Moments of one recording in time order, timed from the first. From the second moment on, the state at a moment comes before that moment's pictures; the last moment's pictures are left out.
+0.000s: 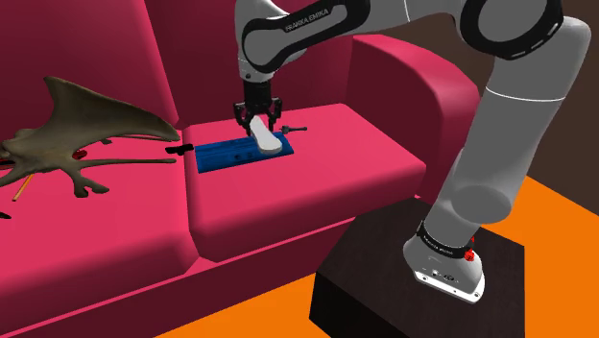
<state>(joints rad) 0.07 0.11 0.14 -1.89 -0.01 2.01 0.65</state>
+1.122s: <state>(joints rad) 0.24 0.43 0.22 -1.50 -0.09 1.93 0.91</state>
